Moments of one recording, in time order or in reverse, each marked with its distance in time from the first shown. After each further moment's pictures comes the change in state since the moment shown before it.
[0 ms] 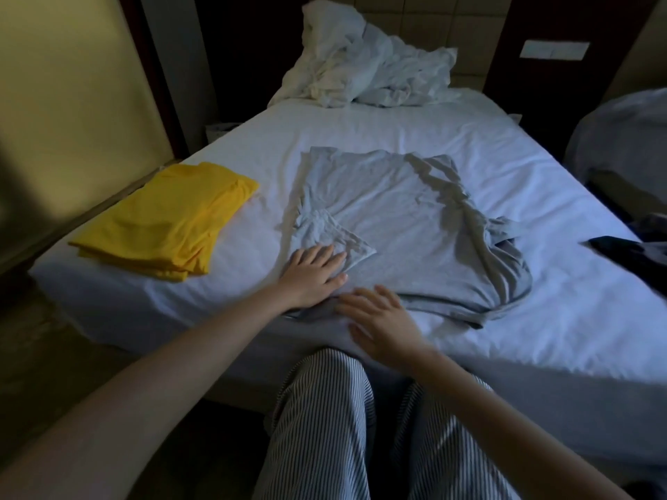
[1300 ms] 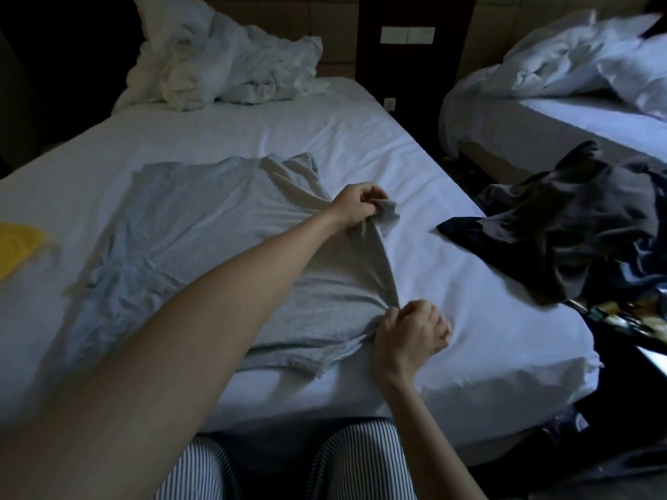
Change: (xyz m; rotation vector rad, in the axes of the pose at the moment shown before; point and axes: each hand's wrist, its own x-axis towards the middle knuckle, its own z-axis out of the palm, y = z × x) left_hand 0.247 0.277 -0.046 -0.921 0.048 0.337; right_hand -0.110 0.153 -0.040 -0.011 0.639 1.535
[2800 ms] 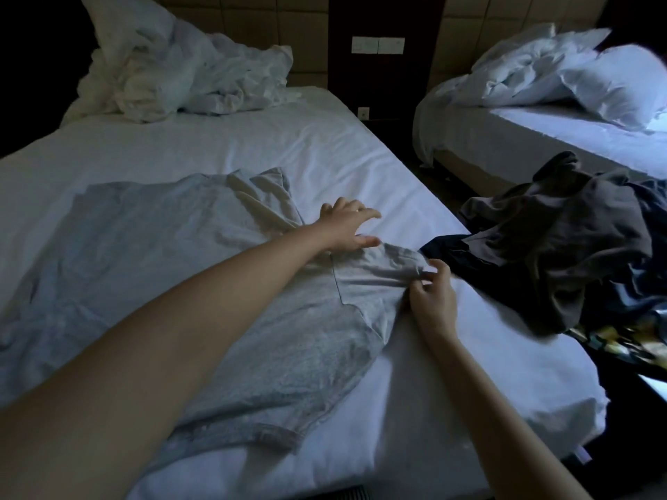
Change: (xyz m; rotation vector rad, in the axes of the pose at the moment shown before) left_hand 0.055 -0.011 0.011 0.892 -0.286 0.131; right_hand 0.136 0.015 0.021 0.221 -0.366 0.044
